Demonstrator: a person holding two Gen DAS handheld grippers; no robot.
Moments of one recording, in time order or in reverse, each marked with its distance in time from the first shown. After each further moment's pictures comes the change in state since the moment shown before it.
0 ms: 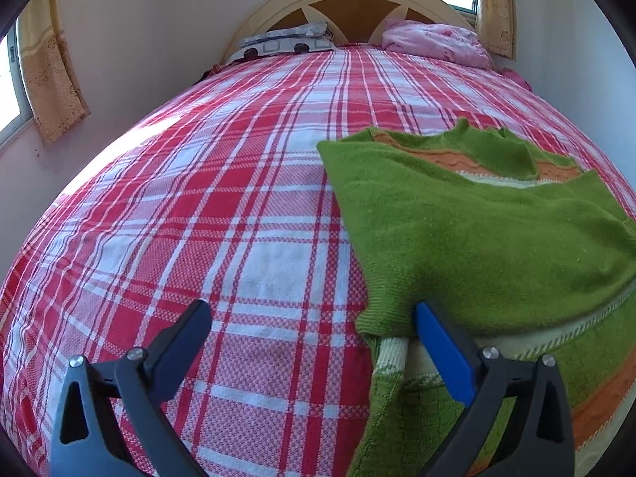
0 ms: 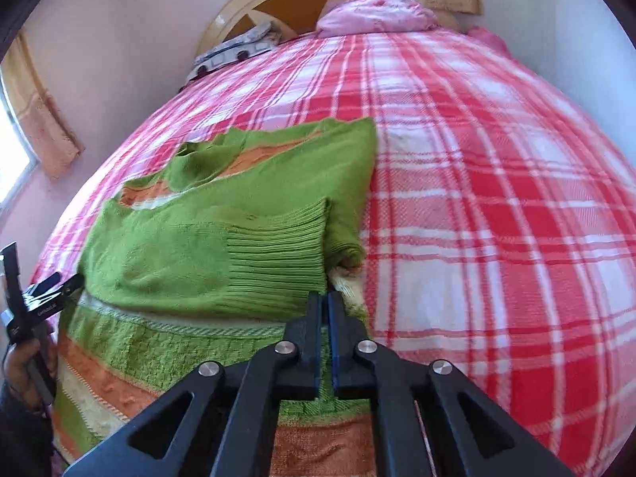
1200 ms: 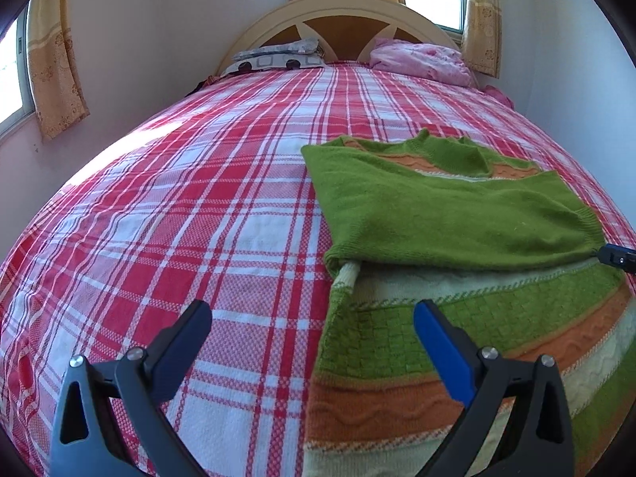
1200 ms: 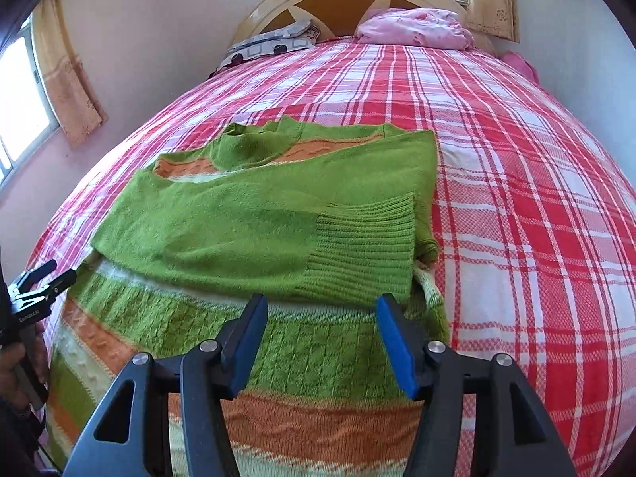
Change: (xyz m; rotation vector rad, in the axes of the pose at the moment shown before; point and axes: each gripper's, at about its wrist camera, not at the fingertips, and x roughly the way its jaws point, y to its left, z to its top) left arm -0.058 -0.006 -0.037 -0.015 -0.064 -0.072; right arm -0.007 0.043 -0.015 -0.133 -0.001 0.062
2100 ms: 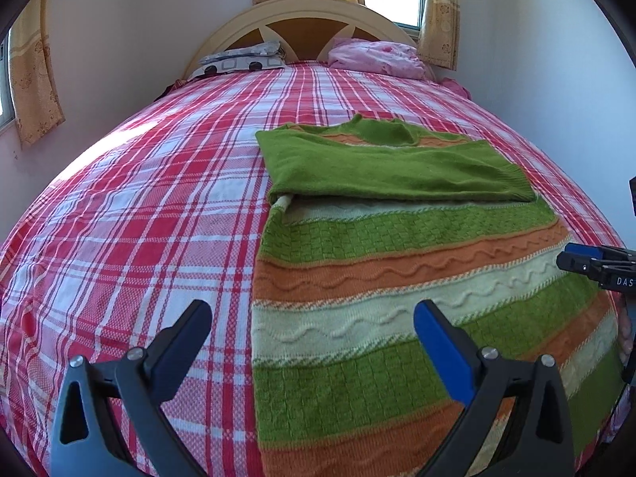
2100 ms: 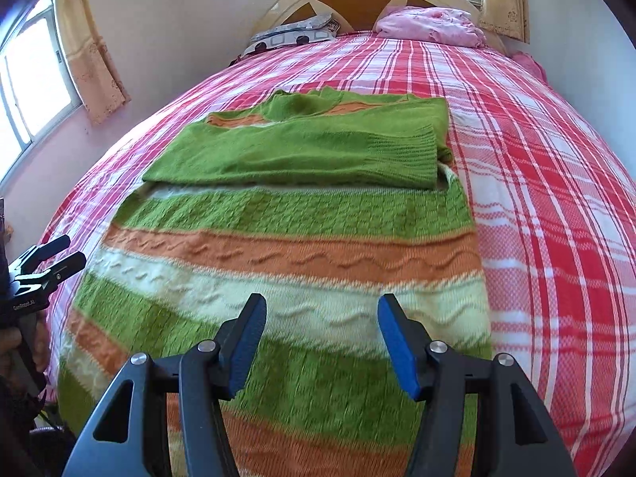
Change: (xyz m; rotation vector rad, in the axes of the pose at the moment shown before) left arm -0.069 -0.022 -0.049 0.053 0.010 -0.119; right arm -0.056 0.037 -0.077 -0.027 0.022 0.042
